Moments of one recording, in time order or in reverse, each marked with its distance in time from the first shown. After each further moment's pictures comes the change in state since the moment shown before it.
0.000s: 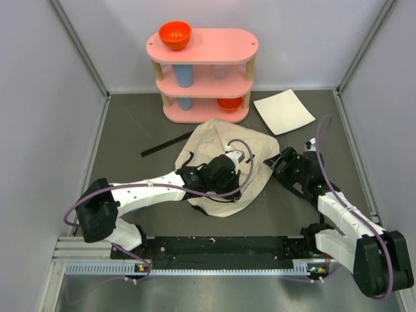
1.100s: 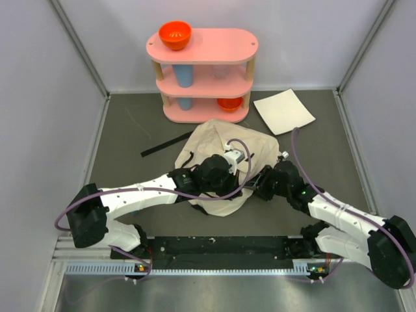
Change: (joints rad) left arm 0.000 -0.088 -0.049 0.074 0.049 0.093; right arm 0.407 0.015 0.011 -0.138 0.027 0.314
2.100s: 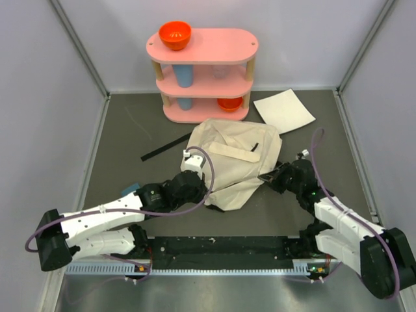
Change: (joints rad) left arm 0.000 -0.368 -0.243 -0.174 -0.439 -0.077; right arm -0.264 -0.043 -0.108 0.146 -0.006 -0.028
